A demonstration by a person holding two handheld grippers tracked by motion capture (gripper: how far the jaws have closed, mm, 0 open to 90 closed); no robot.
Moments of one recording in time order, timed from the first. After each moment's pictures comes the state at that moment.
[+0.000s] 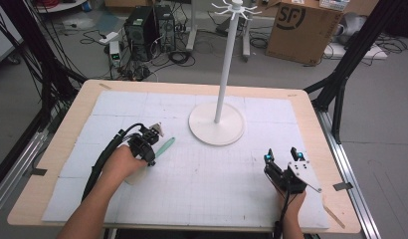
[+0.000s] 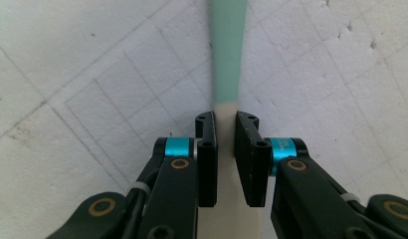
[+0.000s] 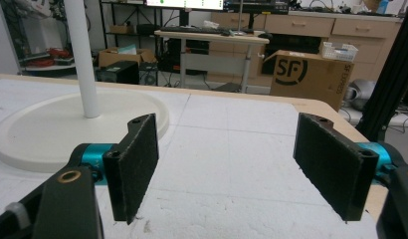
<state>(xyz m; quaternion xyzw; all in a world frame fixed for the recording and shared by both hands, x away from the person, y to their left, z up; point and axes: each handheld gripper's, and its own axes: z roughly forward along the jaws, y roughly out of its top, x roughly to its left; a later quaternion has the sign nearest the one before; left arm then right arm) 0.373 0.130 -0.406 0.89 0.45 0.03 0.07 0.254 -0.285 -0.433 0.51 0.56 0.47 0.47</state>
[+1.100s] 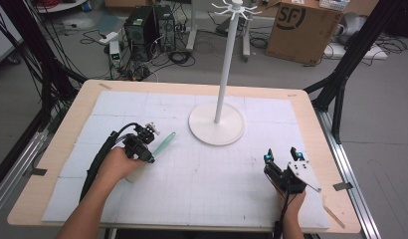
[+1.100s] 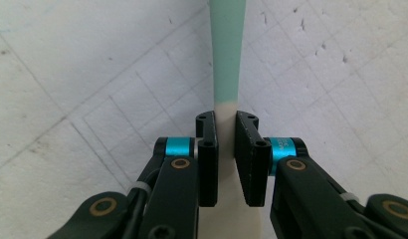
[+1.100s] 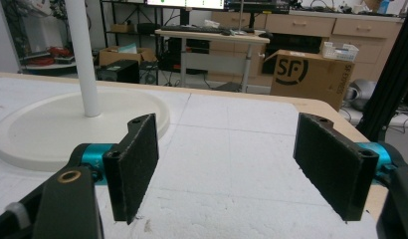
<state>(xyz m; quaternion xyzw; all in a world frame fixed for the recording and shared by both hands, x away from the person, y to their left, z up) 0.362 0.144 -0.397 0.89 0.43 0.07 0.15 0.255 -0.285 -0.433 0.50 0.56 0.46 0.47</state>
